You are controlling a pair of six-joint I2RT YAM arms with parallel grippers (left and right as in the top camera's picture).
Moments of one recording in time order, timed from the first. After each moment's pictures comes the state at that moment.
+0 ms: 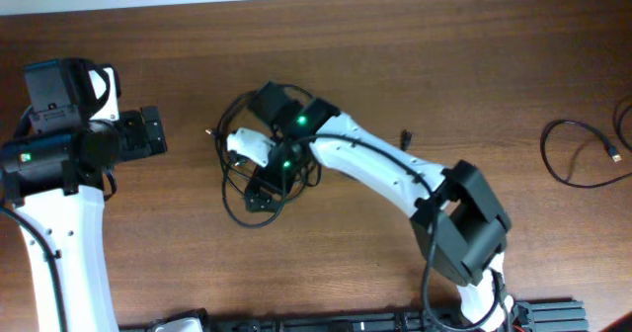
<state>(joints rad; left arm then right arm) 0.18 1.34 1.52 -1.20 -0.09 0.03 0.79 2.08 1.68 -0.88 -0.54 -0.30</state>
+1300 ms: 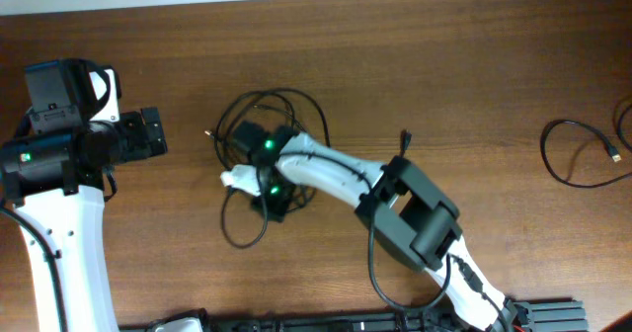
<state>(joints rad) 0.18 1.34 1.52 -1.20 -0.09 0.03 0.85 2.29 1.74 -1.02 -0.42 -0.30</state>
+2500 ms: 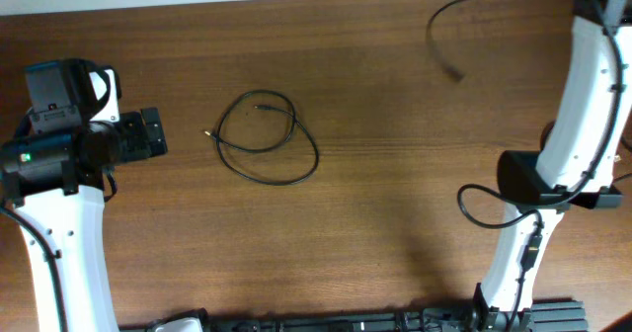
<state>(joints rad) 0.18 1.34 1.52 -1.20 -0.09 0.03 -0.08 2.25 3.13 -0.70 0.14 0.08</state>
